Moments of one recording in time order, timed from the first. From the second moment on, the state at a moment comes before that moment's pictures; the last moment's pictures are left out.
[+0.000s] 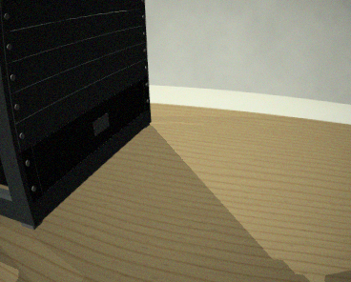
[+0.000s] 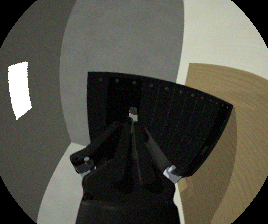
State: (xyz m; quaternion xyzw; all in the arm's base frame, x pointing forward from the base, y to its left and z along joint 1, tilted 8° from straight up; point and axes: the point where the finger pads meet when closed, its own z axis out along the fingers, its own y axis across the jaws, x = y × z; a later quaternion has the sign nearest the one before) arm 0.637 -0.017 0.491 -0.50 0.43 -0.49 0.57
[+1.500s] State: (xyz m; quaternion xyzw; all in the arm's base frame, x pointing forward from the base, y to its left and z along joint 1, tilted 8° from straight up) arm 0.651 -0.013 0.493 -0.50 0.43 -0.49 0.57
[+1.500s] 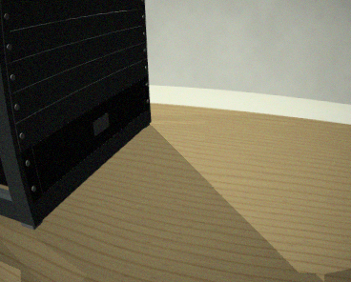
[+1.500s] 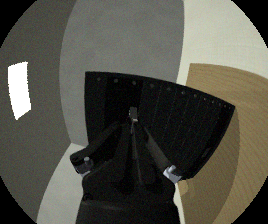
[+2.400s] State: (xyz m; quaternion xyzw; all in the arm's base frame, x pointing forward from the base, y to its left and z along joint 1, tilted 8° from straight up) arm 0.655 -0.011 0.493 -0.50 0.43 -0.49 0.57
